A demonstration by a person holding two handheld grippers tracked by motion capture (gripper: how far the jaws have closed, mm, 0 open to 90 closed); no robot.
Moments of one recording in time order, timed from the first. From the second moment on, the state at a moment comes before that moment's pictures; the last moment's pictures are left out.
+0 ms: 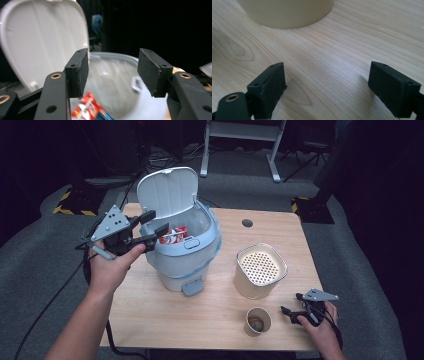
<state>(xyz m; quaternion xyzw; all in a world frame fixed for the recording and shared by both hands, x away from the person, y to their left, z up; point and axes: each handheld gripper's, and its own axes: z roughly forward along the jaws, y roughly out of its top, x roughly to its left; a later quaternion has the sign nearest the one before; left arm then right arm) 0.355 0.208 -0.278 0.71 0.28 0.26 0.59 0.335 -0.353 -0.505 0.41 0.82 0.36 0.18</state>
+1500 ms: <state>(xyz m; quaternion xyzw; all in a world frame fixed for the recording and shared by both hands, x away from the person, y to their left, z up) 0.319 0.201 -0.452 0.84 0.31 0.12 0.43 0.302 -0.333 -0.476 0.37 0.85 0.35 0.11</state>
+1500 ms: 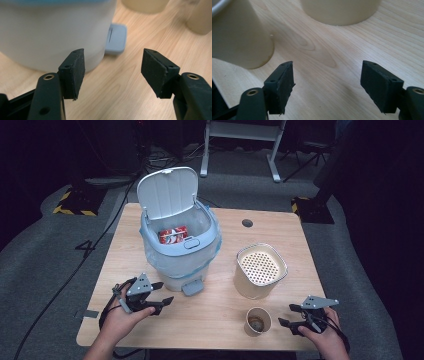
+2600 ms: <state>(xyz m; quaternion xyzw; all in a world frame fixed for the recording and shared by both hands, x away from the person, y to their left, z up) 0.336 0.210 -0.505 0.85 0.37 0.14 0.35 0.258 -0.279 -0.478 0.26 0.86 0.42 0.11</state>
